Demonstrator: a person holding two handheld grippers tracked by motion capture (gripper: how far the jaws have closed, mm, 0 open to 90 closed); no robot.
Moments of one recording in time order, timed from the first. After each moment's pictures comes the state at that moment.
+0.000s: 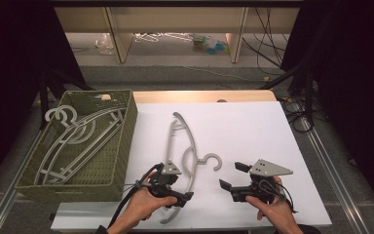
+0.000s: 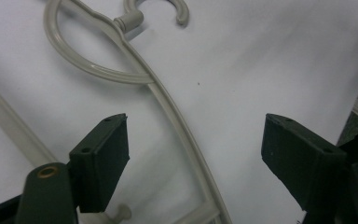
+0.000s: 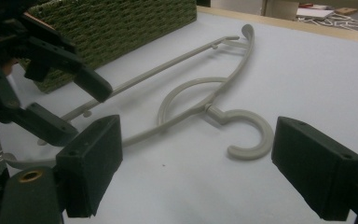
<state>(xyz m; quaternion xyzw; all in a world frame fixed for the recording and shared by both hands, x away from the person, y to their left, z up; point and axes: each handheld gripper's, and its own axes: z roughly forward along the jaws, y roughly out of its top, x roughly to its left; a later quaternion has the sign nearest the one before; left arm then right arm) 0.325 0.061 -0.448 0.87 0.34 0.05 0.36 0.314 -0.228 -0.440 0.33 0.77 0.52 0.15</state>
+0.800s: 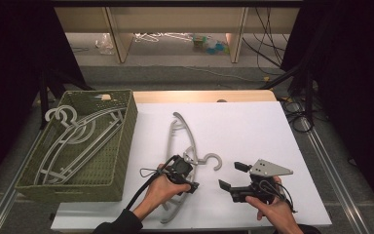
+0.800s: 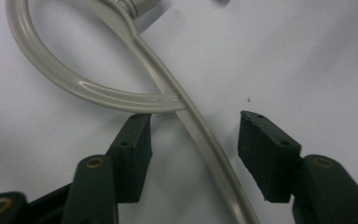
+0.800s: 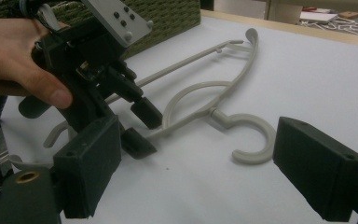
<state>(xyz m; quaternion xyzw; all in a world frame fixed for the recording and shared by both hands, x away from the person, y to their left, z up) 0.370 0.026 -0.472 0.90 0.35 0.05 0.27 0.312 -0.227 -0.438 0.33 0.78 0.52 0.14</state>
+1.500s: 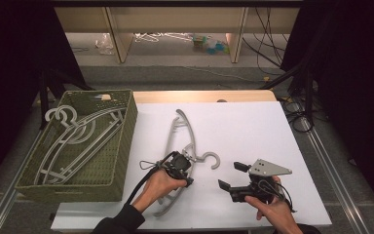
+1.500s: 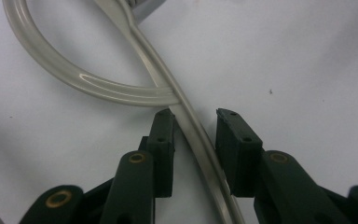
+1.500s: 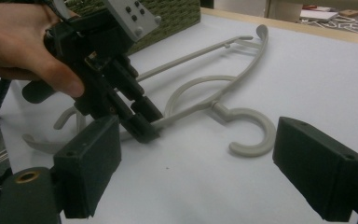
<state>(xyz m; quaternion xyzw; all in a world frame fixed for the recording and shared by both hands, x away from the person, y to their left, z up) 0.383 0.029 -0.470 0.90 0.35 0.03 0.25 0.314 -0.227 -0.439 0.33 0.78 0.51 0.15</state>
